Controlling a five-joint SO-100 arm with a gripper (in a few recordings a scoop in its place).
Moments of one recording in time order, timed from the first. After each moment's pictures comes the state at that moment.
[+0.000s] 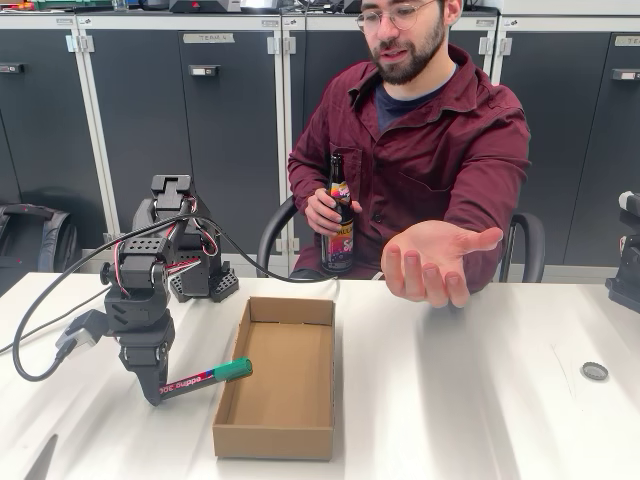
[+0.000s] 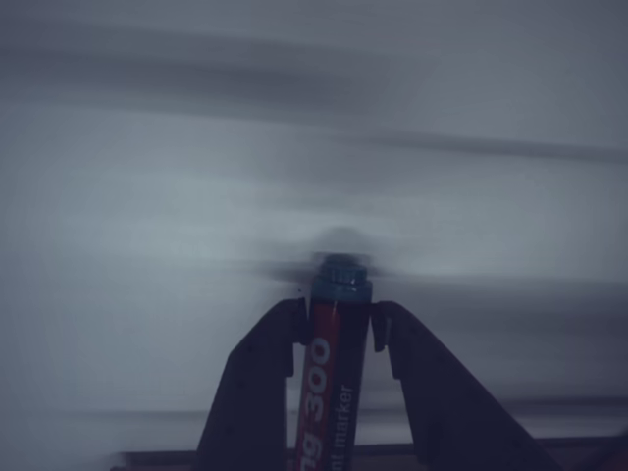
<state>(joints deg) 1.1 59.4 65.3 87.1 -4.9</state>
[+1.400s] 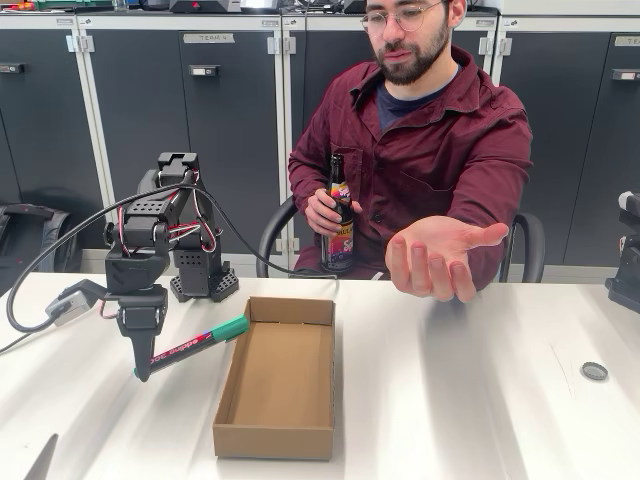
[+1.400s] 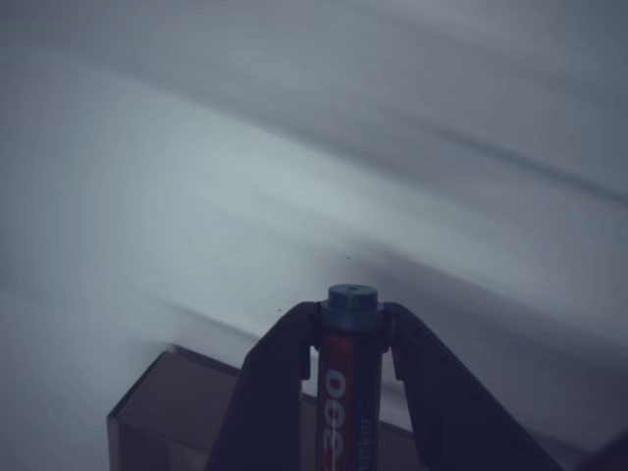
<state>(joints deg) 2.8 86.9 87.5 70.1 -20.9</state>
